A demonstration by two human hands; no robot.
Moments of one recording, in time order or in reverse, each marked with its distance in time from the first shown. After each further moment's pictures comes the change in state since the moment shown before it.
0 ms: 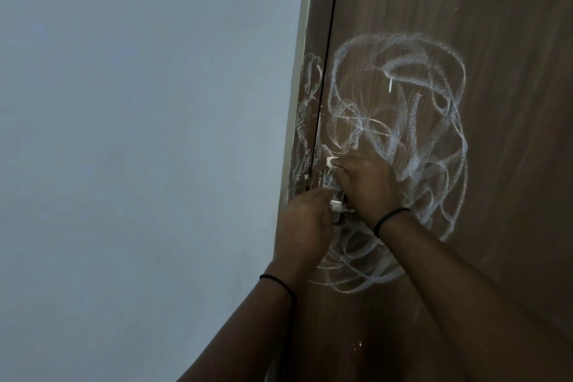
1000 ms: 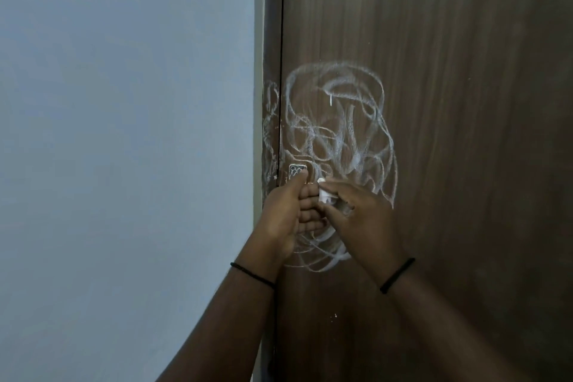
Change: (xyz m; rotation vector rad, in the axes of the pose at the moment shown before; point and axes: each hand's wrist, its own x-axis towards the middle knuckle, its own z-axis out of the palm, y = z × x) left_hand 0.005 0.112 -0.077 -1.002 -0.406 -0.899; right_hand -0.106 -0.063 -0.120 0.278 0.139 0.106
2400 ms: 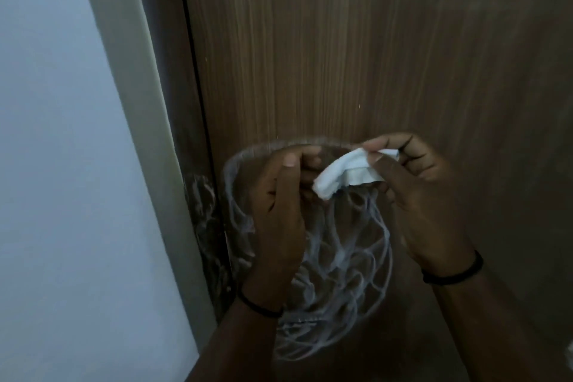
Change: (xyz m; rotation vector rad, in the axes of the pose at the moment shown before) left_hand 0.205 0.122 0.069 -0.081 0.118 0.620; right_hand 0.244 0.095 -0.042 0.648 0.137 0.431
